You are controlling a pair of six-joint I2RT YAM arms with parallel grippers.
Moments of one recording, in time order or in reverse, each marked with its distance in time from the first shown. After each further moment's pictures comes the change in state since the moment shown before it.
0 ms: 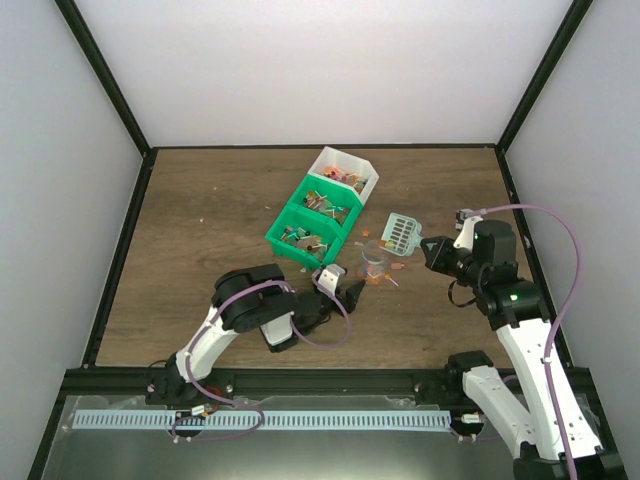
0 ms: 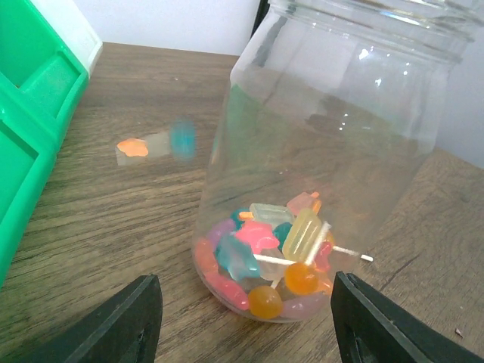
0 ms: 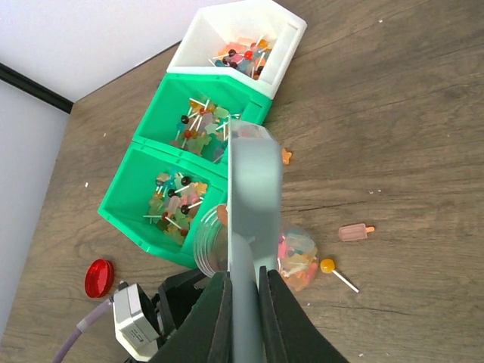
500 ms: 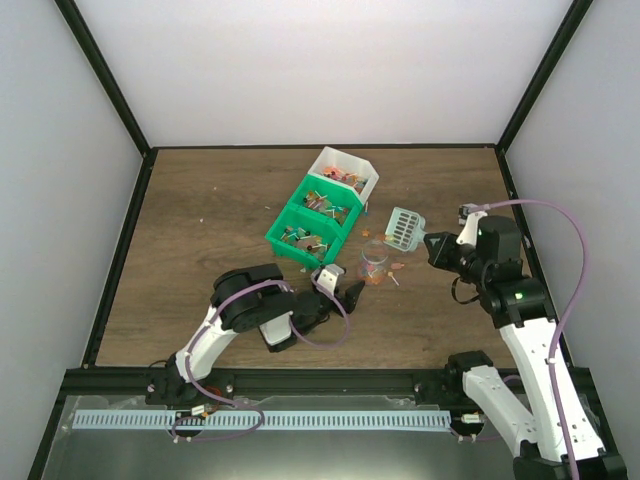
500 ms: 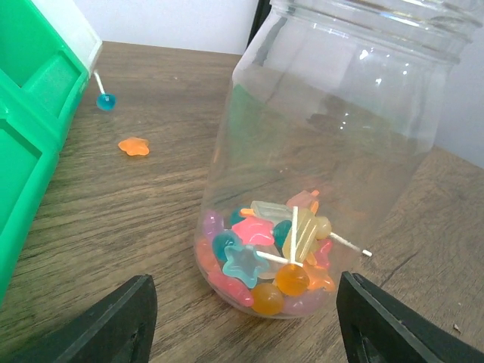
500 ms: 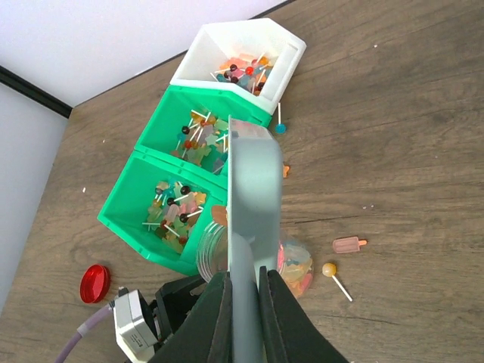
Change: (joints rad) left arm 0.005 -0.006 -0.009 0.001 0.012 0.000; right arm 0.000 0.010 0.055 -0.041 0.030 -0.031
